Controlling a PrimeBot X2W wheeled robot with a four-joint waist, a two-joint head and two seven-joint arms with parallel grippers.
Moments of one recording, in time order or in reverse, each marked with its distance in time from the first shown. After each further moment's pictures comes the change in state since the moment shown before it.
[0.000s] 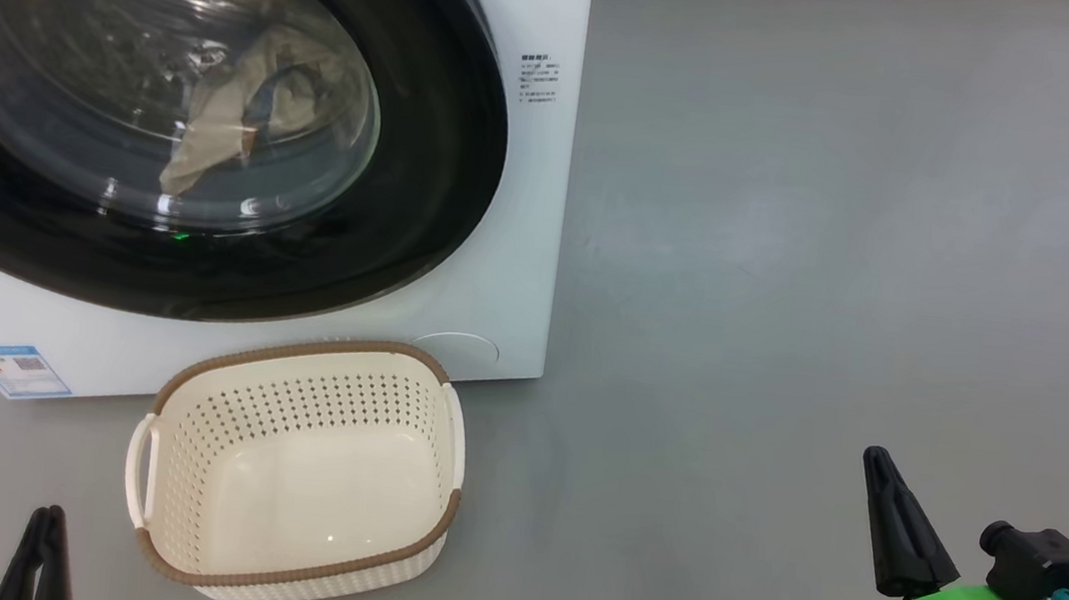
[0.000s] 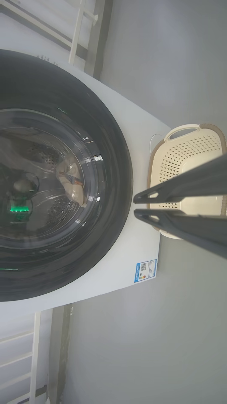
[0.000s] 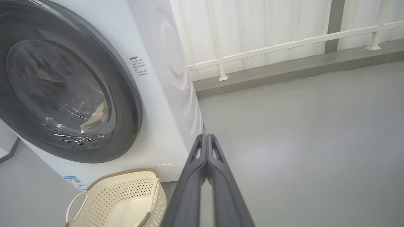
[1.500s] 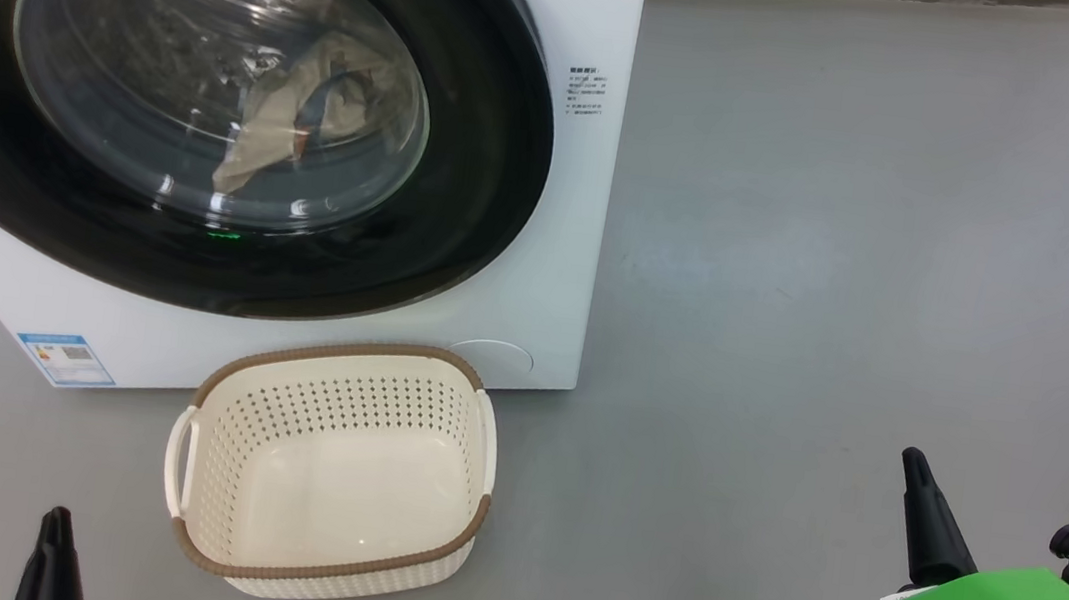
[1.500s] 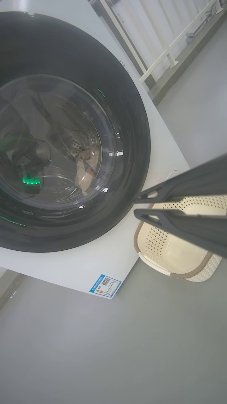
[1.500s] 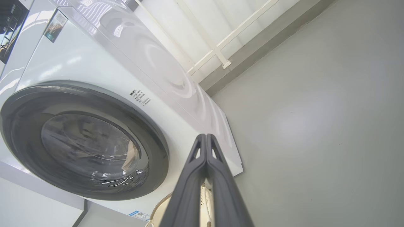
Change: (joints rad) left arm -0.003 0.004 -0.079 -0.022 -0.547 0.000 0.124; right arm 0.003 0.024 -0.076 -0.023 0.453 0.000 0.122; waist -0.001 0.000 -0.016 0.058
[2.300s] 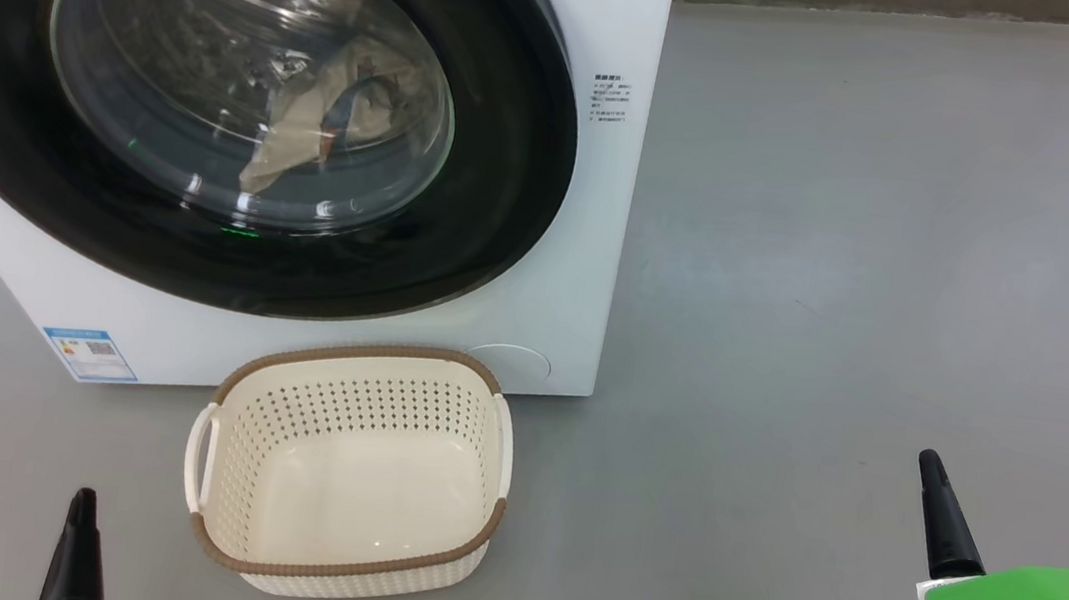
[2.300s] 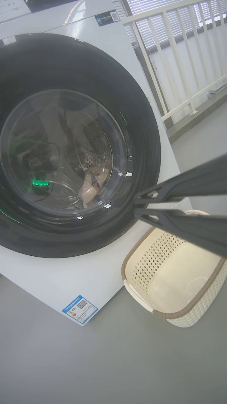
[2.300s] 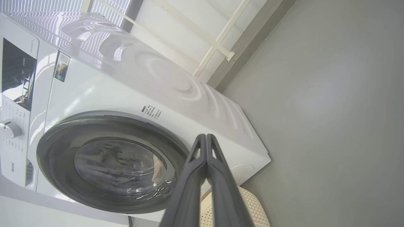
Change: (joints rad) left arm -0.019 0.002 -0.039 -0.017 -0.274 0.000 0.069; right arm 0.004 0.021 -0.056 -0.013 0.215 0.000 0.063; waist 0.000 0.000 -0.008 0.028
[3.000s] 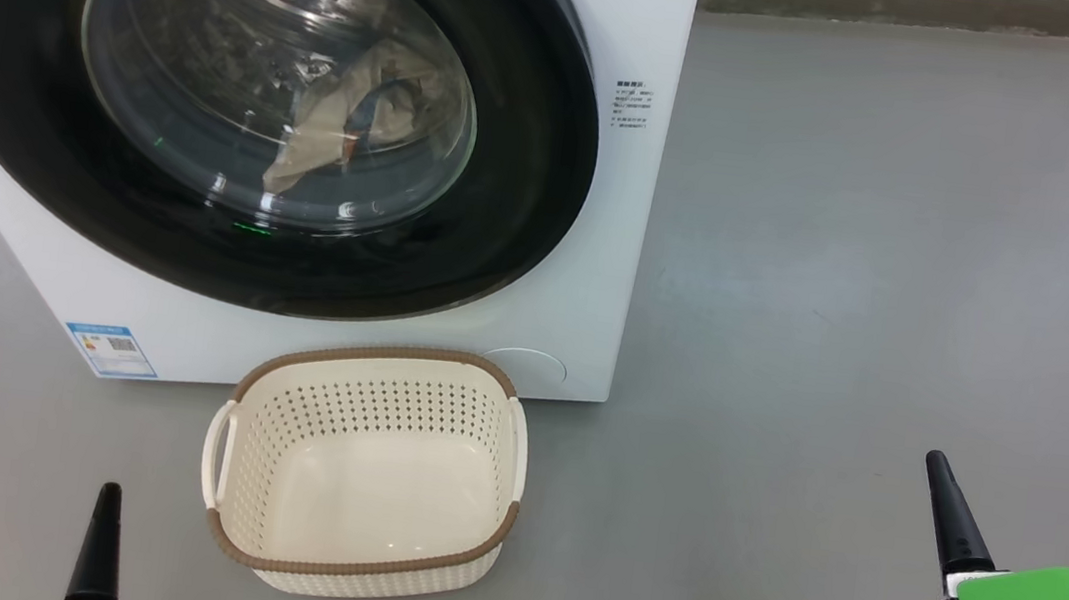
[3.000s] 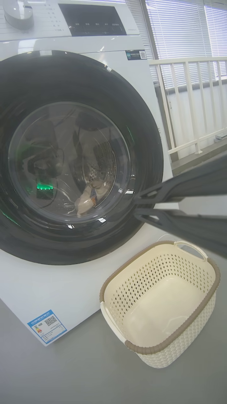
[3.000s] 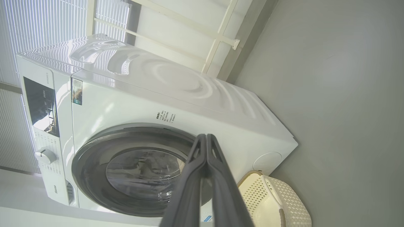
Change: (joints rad) left arm -0.004 0.003 -0.035 -0.016 -0.250 0.000 0.061; right arm 0.002 0.012 -0.039 -0.012 0.206 -0.003 0.062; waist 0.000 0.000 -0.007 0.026
